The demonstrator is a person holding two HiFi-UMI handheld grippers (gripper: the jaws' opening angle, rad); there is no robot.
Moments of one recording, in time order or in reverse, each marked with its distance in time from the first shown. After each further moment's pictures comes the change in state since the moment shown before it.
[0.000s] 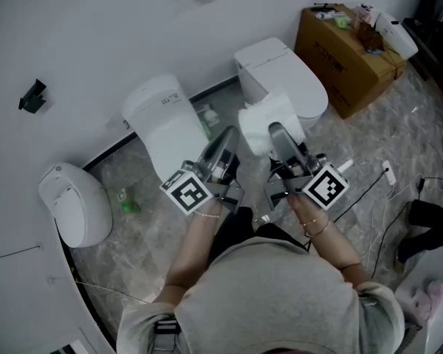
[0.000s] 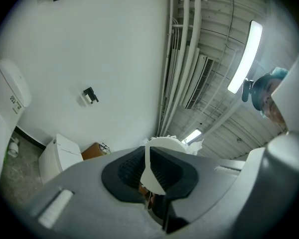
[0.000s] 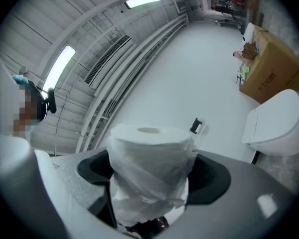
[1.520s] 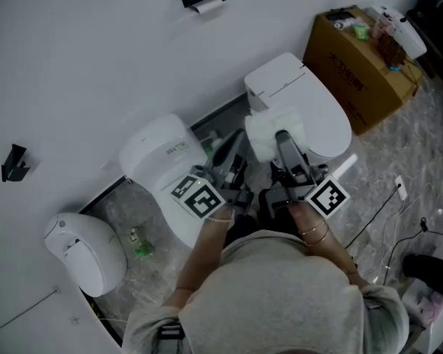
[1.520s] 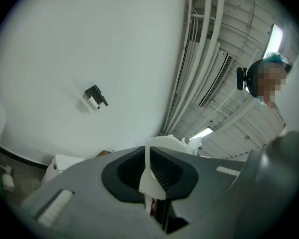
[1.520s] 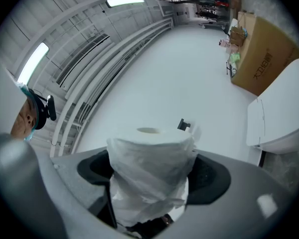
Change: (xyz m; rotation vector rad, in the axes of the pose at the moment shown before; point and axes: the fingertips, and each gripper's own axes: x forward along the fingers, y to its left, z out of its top) left arm 0.198 0.272 0.141 0.024 0.070 0.005; right arm 0.279 -0.226 0.010 0.074 -0.101 -0.128
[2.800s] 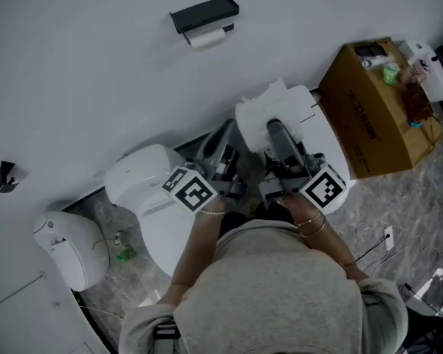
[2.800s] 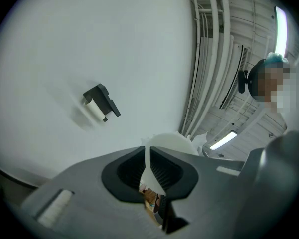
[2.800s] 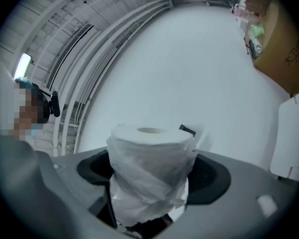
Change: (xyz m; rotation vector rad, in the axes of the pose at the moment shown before) left arm 0.234 0.160 0.071 0.038 -0.128 0.149; right arm 0.235 -0.152 0.128 0.020 0.146 0.116
